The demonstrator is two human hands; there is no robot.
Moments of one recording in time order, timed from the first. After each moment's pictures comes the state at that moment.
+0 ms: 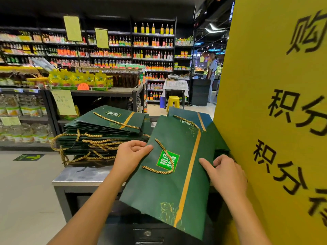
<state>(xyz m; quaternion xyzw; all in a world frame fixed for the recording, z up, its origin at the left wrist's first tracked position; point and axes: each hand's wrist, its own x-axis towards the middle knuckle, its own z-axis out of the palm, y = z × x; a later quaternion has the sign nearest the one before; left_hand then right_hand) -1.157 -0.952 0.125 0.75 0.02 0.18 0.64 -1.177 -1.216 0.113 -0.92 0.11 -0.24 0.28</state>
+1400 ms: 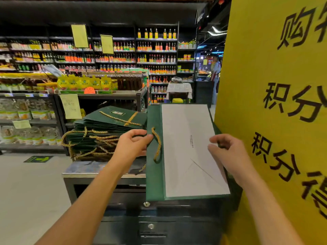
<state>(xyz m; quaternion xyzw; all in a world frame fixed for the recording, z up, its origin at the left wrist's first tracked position) -1.185 -0.955 0.153 0.69 0.00 0.13 0.71 -1.193 -1.231 0.150 -0.79 -0.05 -0.18 0.58</state>
